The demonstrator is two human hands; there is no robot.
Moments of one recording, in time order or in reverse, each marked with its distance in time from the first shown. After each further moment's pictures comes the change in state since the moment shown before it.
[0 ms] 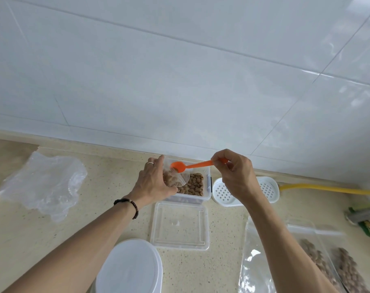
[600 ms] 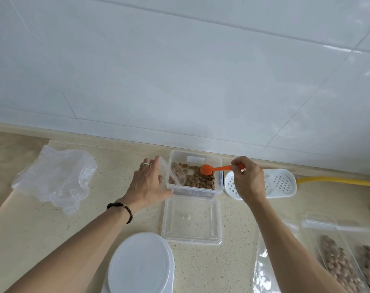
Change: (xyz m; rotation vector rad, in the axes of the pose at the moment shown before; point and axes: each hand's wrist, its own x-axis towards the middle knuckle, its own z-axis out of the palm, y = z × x) left_hand -0.018 -0.036 -0.003 0.111 0.018 -0.014; right_hand -0.002 0.071 0.033 -0.137 0.175 0.231
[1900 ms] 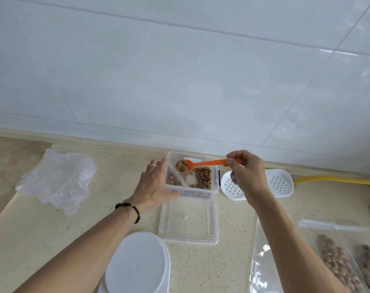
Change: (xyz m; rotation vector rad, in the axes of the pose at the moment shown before) left_hand -0.007 0.032 0.003 0.012 -0.013 0.027; right_hand -0.009 -0.031 -0.031 0.501 -0.128 0.174
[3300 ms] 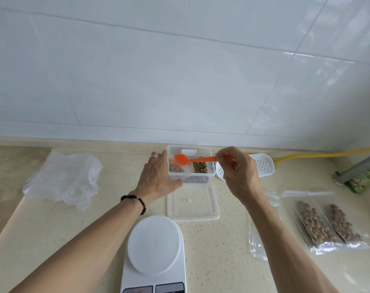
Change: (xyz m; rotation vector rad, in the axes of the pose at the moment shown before) left_hand -0.045 0.005 -0.035 -0.046 0.051 0.125; right_hand -0.104 -0.030 0.024 -0.322 0.112 -0.375
